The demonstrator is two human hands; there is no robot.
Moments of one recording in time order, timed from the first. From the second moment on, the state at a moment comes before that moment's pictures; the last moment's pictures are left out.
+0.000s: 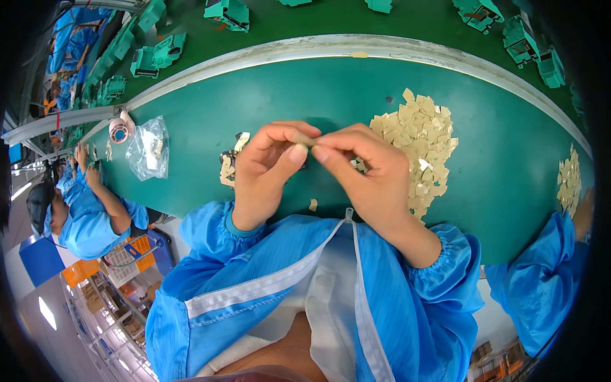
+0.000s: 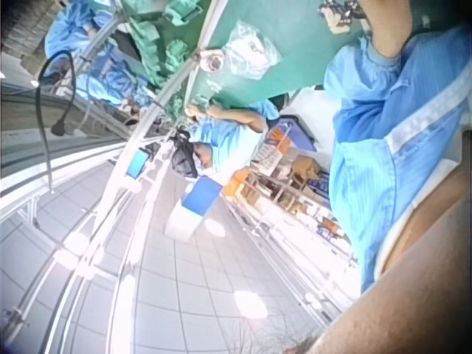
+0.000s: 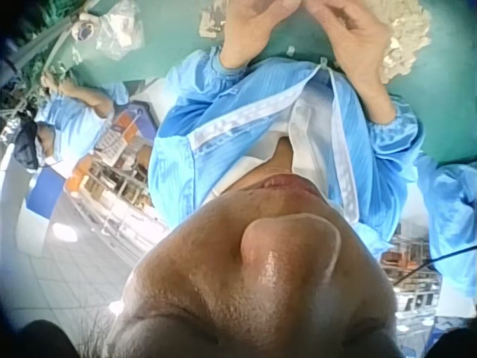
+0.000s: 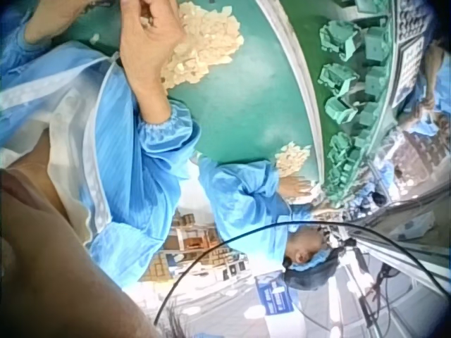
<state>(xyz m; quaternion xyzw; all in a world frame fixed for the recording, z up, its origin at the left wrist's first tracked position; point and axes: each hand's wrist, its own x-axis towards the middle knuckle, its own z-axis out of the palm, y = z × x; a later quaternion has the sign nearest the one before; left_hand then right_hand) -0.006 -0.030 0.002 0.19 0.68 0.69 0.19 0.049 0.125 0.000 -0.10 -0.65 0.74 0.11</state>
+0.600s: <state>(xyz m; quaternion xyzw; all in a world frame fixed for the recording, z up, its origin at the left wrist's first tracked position) -0.018 -0.024 0.014 0.35 0.76 0.54 0.11 0.044 0.150 0.002 -0.12 -0.57 0.81 -0.07</state>
